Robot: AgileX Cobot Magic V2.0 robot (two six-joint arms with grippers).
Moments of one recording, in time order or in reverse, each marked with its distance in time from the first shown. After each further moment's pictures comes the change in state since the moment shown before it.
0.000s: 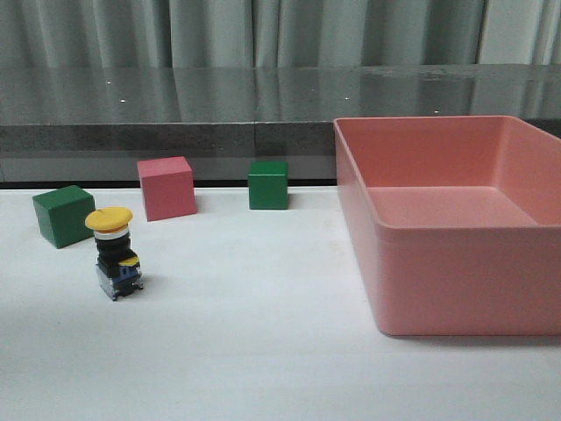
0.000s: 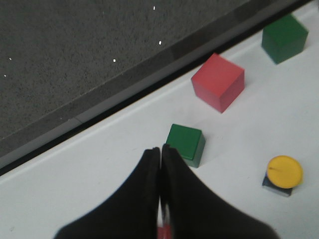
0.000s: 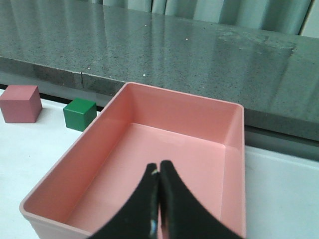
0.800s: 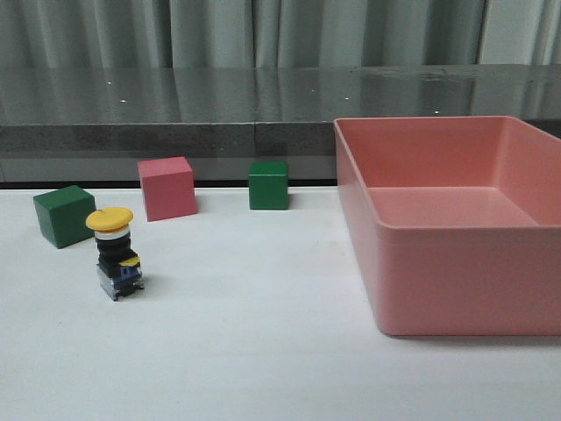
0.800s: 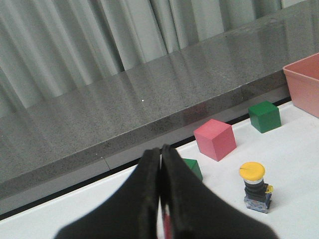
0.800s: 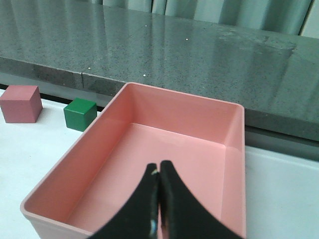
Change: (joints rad) left arm 0.000 -1.096 0.715 -0.061 -0.197 0.000; right arm 0.000 0.000 0.000 0.000 0.000 0.000
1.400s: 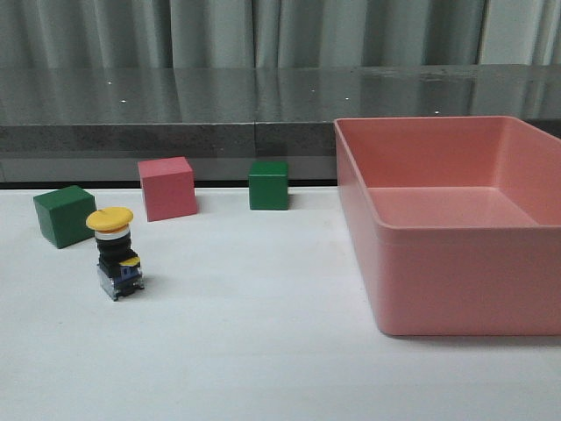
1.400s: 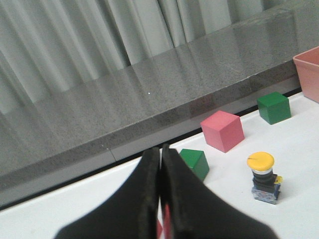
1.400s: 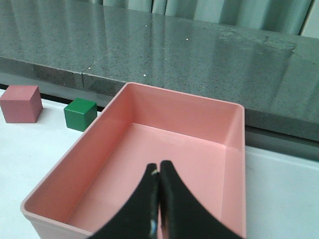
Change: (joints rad) left arm 0.000 -0.007 0.060 0.066 -0.033 -0.075; right arm 0.000 0.000 0.000 0.000 0.000 0.000
